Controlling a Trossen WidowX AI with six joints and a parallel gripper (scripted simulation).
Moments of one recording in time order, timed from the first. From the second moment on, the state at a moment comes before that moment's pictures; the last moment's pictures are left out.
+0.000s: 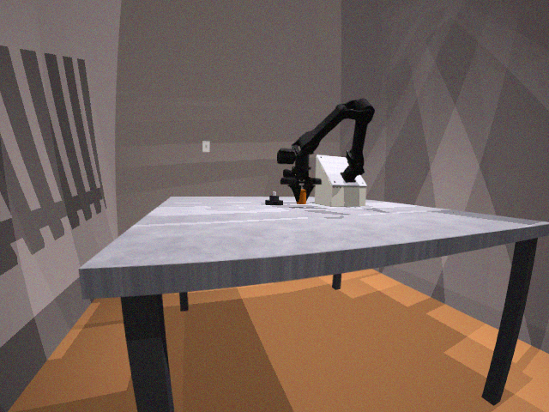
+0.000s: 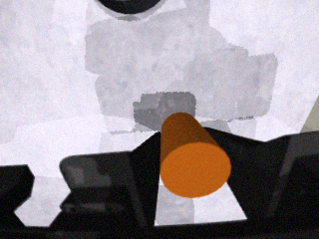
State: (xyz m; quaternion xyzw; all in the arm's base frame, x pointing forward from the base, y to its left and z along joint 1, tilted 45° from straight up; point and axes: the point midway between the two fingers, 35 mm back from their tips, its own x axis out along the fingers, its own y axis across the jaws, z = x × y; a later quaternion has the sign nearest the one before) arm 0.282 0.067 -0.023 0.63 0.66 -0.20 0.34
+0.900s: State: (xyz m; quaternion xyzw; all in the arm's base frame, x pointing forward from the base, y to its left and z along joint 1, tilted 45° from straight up) arm 0.287 -0.009 0.073 0.64 0.66 -0.19 0.35
